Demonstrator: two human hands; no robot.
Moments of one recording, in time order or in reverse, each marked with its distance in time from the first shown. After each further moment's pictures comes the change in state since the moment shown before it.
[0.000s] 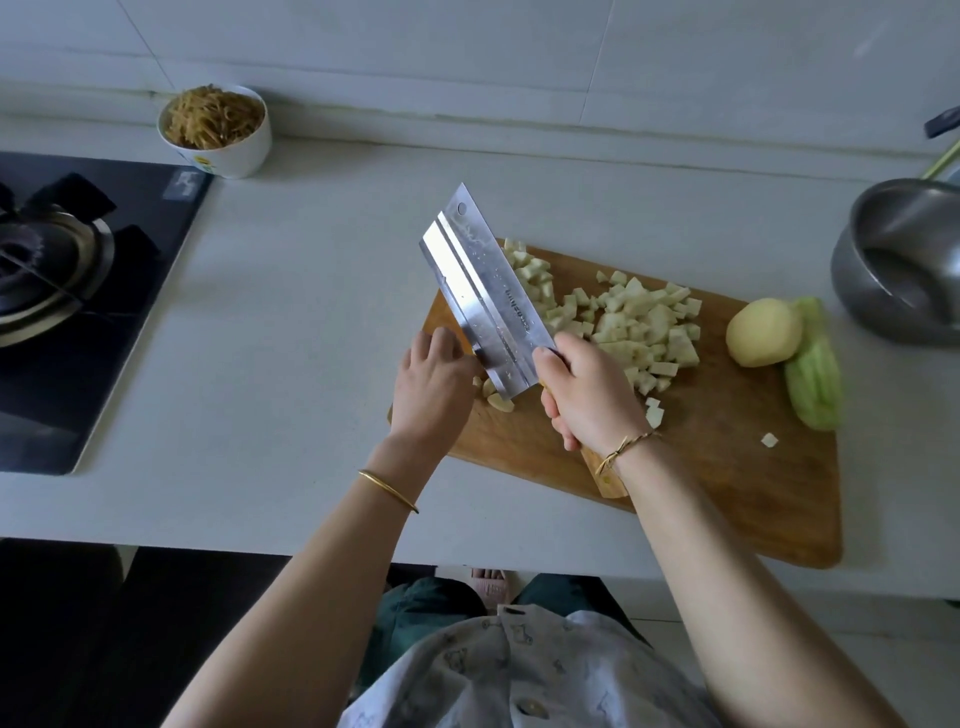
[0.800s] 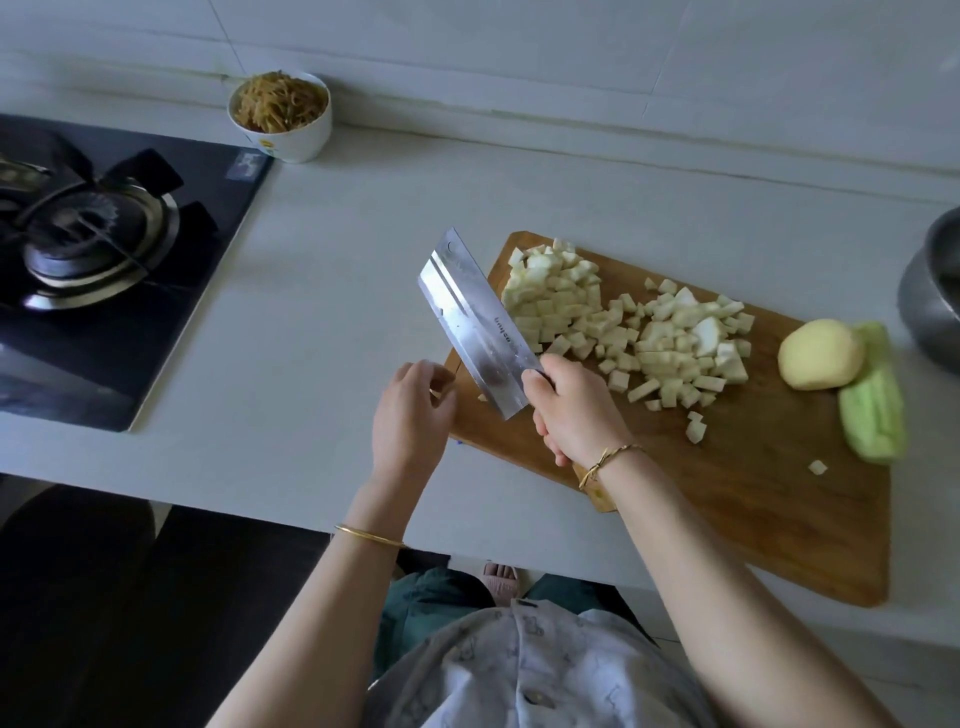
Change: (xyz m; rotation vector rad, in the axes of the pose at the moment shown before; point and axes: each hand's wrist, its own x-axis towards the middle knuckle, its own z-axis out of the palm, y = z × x) left_hand -0.043 -0.037 -0.009 -0.467 0.098 -0.459; right_hand 0.006 -0.001 0.040 -0.057 -0.138 0.039
